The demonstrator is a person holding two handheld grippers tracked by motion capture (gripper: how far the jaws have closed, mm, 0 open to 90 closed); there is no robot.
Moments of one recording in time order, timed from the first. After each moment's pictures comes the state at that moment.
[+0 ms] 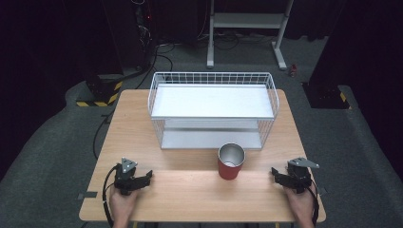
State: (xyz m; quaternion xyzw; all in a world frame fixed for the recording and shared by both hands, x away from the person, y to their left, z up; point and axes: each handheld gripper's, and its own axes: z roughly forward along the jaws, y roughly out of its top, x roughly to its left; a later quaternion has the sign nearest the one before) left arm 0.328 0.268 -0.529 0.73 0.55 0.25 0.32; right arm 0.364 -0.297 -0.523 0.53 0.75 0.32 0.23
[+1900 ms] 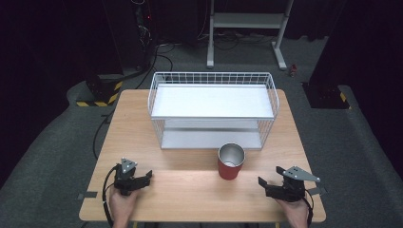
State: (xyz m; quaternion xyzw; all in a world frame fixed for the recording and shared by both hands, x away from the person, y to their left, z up) left arm 0.327 0.269 -0.529 0.73 0.55 0.25 0.32; right arm 0.321 -0.264 -0.504 0.44 0.75 0.45 0.19
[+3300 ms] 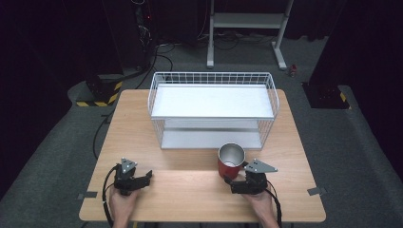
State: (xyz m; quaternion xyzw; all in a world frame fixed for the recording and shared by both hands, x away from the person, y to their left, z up) left arm 0.327 0.269 -0.529 0.73 0.55 0.25 0.32; right arm 0.345 -0.165 -0.512 0.37 0.79 0.47 0.15
